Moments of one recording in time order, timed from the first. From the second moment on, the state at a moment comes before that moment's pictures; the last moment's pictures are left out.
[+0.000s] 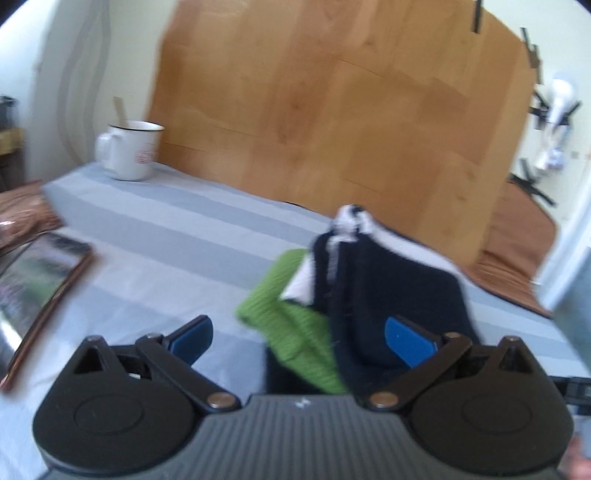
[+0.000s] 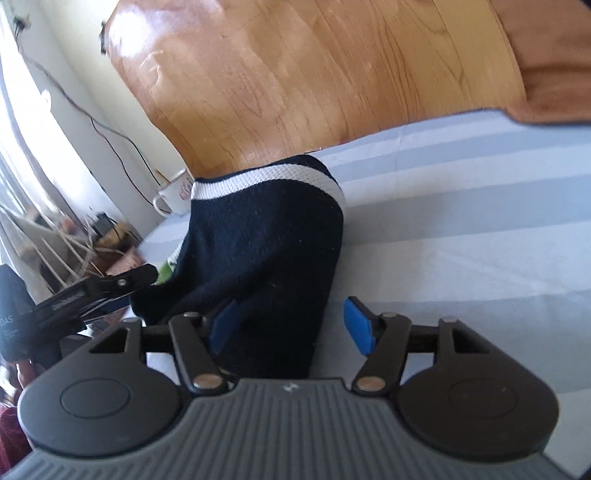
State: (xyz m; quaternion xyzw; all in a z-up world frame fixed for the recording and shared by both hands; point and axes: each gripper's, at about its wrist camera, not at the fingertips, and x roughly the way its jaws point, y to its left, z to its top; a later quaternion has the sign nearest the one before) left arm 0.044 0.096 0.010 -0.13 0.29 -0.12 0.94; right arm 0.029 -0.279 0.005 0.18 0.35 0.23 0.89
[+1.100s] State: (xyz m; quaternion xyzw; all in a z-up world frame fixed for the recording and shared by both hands) left arm 0.226 -0.121 -0.018 -0.03 0.34 -0.21 0.92; right arm 0.161 -0.383 -0.009 0.22 0.26 0.10 0.93
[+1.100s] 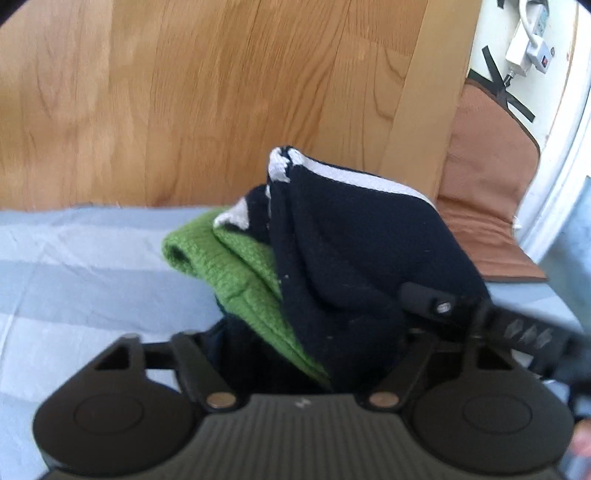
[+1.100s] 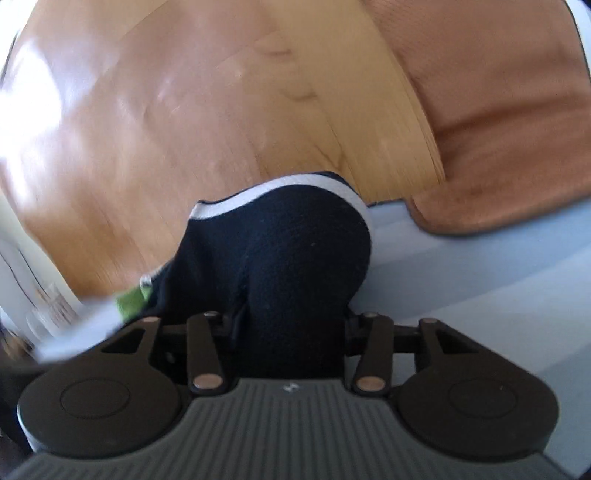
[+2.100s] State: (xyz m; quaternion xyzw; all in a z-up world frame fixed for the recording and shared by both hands) left arm 0.085 -0.080 -0.018 0.01 0.31 -0.09 0.94; right arm 0.008 -0.350 -0.014 0.14 0.26 0.00 0.96
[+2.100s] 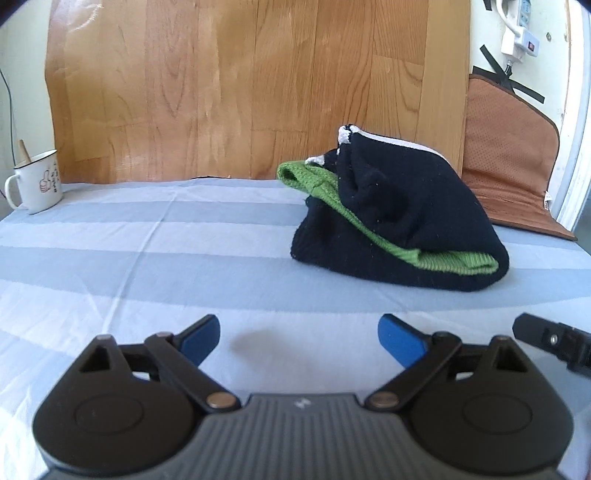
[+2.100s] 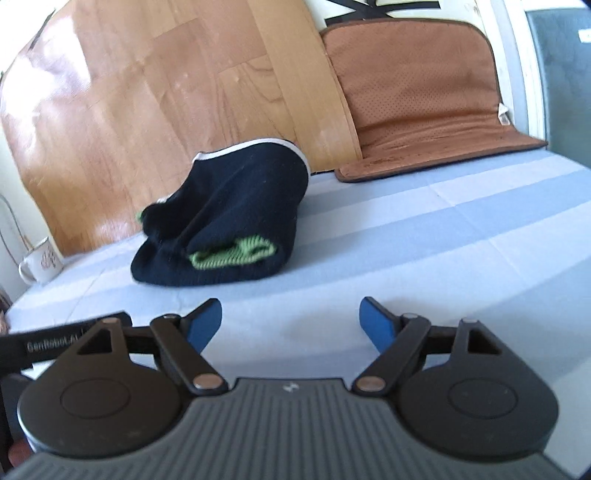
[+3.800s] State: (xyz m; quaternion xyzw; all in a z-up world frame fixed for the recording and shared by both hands) left arm 0.064 -0.069 -0.021 0.02 0.32 -0.06 0.95; right arm -0.019 -0.343 -0.018 0.13 0.25 0.00 0.96
